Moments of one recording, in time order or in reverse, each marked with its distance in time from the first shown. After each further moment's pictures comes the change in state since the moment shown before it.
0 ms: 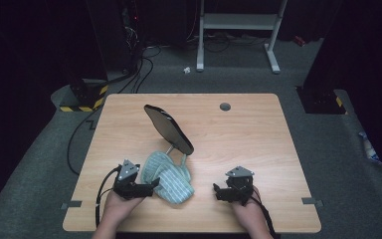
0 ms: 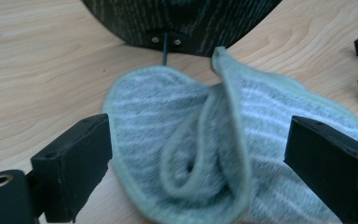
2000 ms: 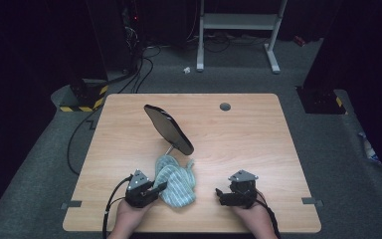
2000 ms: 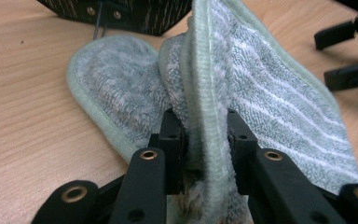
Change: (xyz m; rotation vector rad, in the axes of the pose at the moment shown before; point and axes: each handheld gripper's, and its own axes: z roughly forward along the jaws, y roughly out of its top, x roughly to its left) left arm -0.023 -0.026 0.015 -0.025 -0.128 -0.054; right arm -0.003 -0.011 -0.011 -0.003 0.043 -0.044
